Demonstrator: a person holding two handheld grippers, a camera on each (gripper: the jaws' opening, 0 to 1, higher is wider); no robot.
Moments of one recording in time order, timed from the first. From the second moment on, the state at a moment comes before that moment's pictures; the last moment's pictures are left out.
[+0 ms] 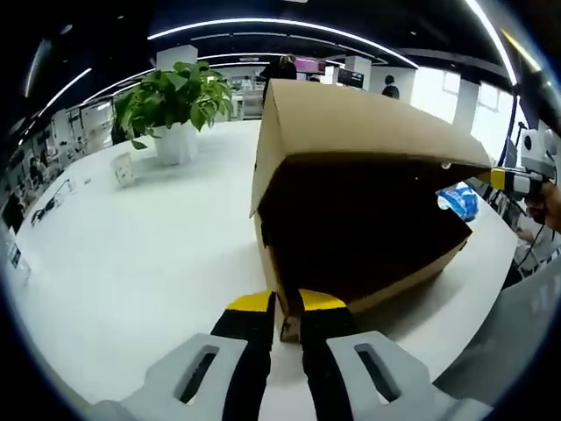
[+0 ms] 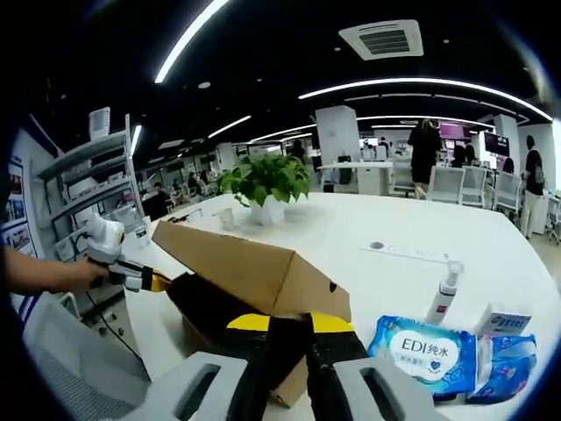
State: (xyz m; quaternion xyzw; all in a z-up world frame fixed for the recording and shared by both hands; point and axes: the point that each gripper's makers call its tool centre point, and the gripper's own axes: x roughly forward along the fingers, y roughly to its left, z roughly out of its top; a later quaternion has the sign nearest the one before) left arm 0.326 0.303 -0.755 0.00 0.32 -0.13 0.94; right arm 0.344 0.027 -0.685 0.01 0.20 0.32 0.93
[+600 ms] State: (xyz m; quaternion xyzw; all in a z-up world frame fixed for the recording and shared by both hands) left arm 0.329 0.280 -0.729 0.06 0.24 -0.19 0.95; right arm 0.326 0.037 -0.730 -0.04 0.24 0.35 0.90
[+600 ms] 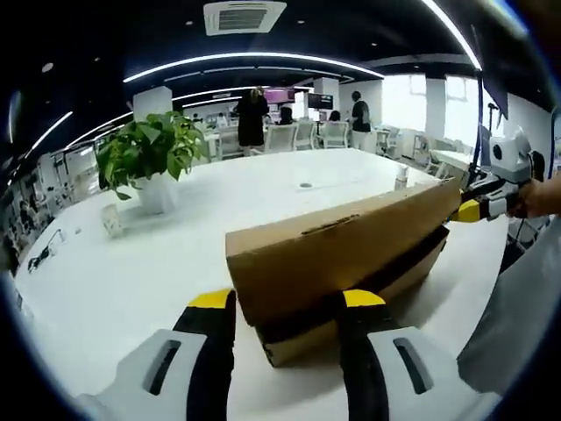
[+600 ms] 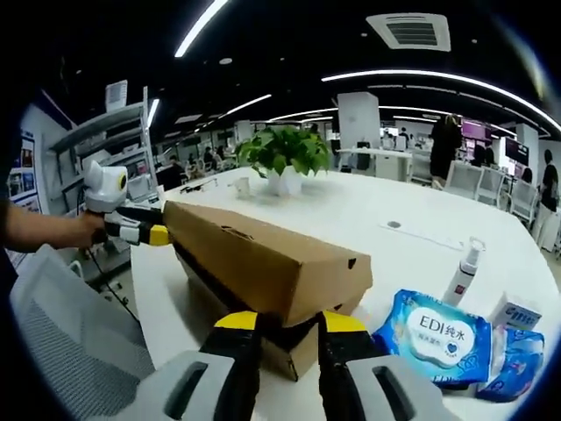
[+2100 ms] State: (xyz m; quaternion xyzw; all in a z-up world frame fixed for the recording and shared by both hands) left arm 0.307 0.283 -0.763 0.08 0.30 -0.21 0.93; right arm 0.314 0.037 -0.767 -0.09 0.29 0.37 0.87
